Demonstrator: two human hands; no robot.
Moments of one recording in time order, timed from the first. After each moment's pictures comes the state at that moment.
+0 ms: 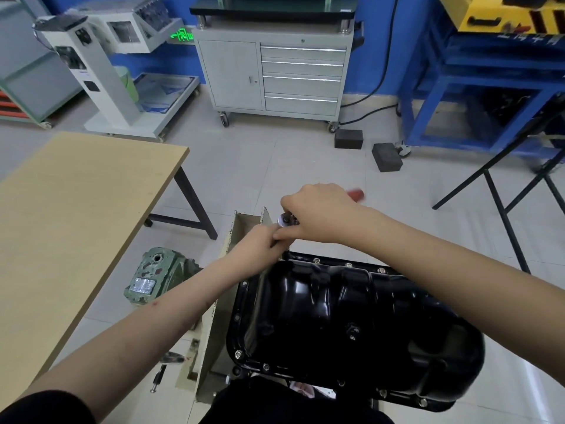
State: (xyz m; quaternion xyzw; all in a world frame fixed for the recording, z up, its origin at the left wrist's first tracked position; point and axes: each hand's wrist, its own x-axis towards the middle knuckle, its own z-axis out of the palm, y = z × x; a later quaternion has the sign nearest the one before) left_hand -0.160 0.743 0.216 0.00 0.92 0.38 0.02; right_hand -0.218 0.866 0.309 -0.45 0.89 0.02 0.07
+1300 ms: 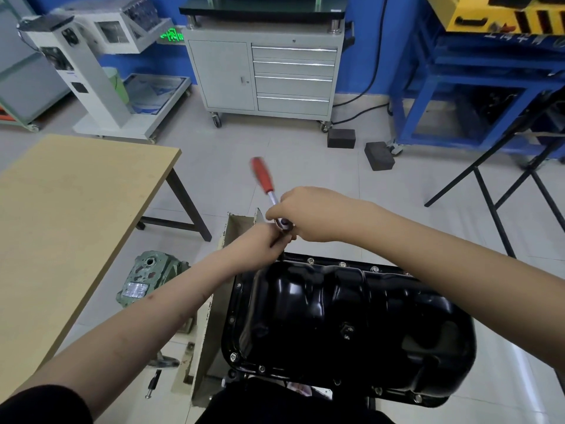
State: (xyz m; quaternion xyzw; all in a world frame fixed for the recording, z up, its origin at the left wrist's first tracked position) left_hand -0.171 0.746 0.221 0.06 0.93 0.34 0.06; right_hand -0.220 0.867 0.316 -0.52 0.85 0.05 0.11
